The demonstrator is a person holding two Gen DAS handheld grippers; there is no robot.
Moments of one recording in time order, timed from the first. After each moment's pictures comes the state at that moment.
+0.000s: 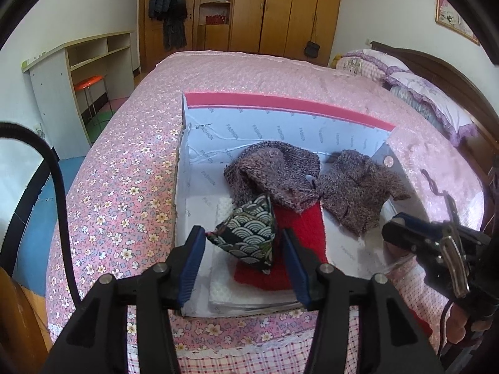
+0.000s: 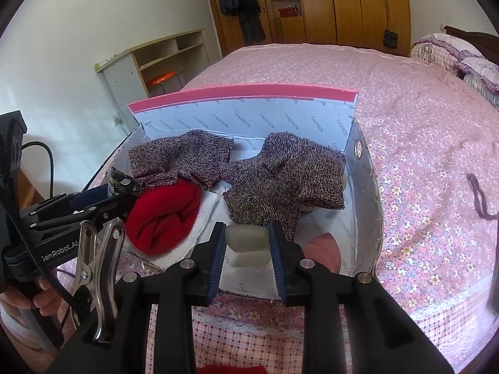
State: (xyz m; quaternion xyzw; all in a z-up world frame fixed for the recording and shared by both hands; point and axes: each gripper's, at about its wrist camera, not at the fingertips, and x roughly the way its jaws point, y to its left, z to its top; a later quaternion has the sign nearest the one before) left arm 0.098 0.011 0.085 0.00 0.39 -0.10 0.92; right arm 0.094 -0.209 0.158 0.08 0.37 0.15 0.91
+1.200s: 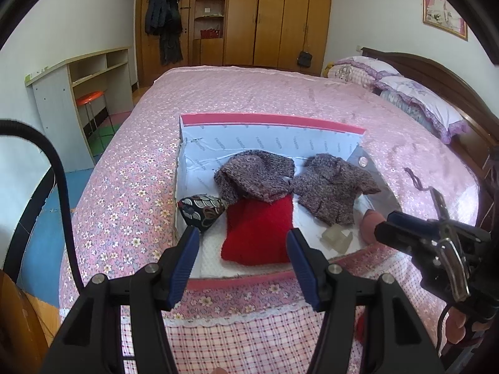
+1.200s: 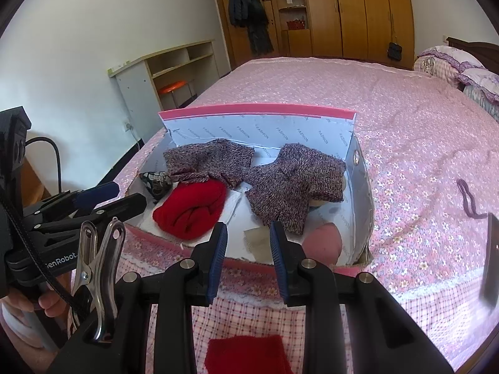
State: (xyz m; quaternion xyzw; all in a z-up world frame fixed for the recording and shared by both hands) left arm 0.053 0.004 0.112 0.01 0.36 -0.10 0.93; right arm 0.049 -0.206 0.183 0.08 0.34 0.16 0.92
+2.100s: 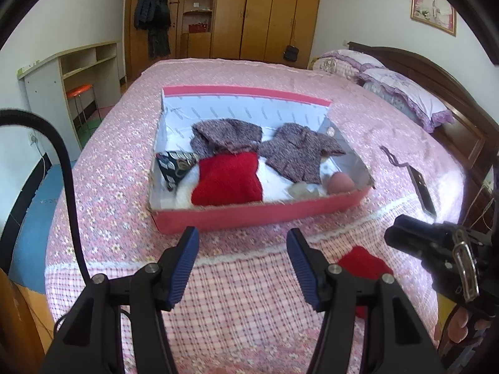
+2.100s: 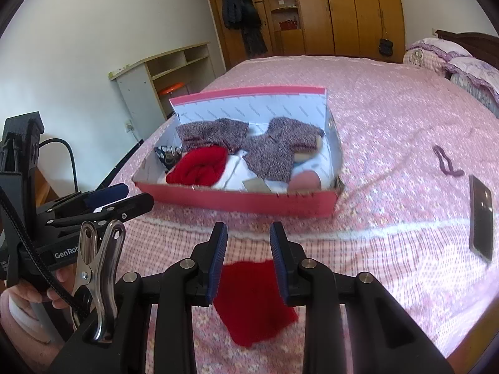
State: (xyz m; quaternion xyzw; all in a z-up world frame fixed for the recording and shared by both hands) left arm -0.004 -0.007 0.099 0.00 0.37 -0.13 0.92; right arm -0.024 -0.227 0.173 0.09 0.34 0.15 0.92
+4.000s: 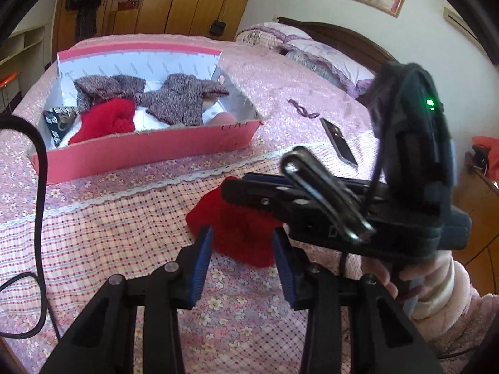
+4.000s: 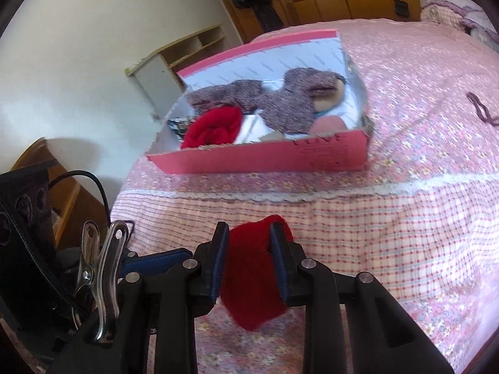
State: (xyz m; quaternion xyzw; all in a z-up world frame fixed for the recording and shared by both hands) left arm -0.059 -0.066 0.072 -0.01 0.42 -0.31 0.85; right arm -0.006 -0.228 0.128 0.16 0.38 0.24 0.88
